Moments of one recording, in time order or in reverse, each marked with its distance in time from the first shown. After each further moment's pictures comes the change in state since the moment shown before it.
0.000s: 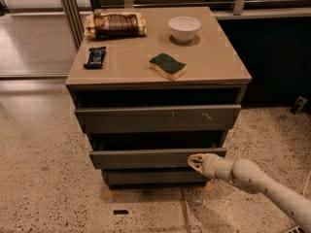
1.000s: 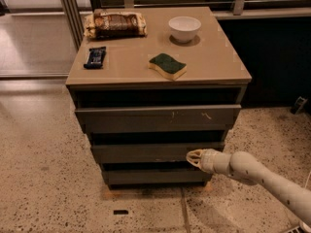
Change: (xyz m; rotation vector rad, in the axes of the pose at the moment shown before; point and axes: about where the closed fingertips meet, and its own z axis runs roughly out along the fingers) arm -0.004 -0.013 0.010 -0.049 0.010 0.020
